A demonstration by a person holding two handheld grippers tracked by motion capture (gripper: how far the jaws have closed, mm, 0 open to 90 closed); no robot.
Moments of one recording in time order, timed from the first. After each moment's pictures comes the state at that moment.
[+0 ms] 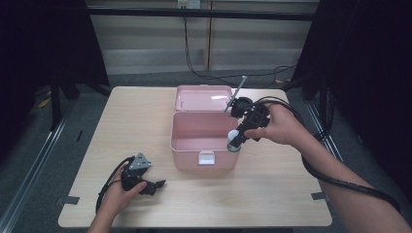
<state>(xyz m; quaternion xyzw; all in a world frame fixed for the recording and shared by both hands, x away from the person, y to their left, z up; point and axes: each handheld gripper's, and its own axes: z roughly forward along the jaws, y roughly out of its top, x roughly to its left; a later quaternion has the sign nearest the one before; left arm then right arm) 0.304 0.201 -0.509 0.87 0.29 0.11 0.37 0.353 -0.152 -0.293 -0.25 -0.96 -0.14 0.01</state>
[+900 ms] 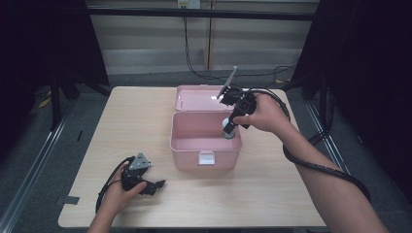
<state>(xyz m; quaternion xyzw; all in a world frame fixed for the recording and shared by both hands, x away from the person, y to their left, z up) 0.304 0.201 -0.509 0.87 0.29 0.11 0.37 0.398 -0.138 -0.305 -0.32 -0.94 -0.12 -0.02</state>
